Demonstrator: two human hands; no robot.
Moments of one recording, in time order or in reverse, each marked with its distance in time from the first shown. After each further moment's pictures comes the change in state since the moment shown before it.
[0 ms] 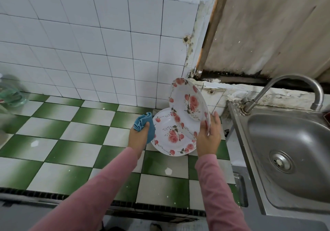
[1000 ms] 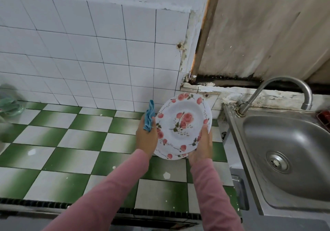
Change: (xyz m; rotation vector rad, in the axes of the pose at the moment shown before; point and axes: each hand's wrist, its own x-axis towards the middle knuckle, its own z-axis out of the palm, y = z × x) left_hand -0.018 0.012 0.030 0.144 0.015 0.320; right_hand -0.011 -0.009 -0.003 0.719 -0.034 0.673
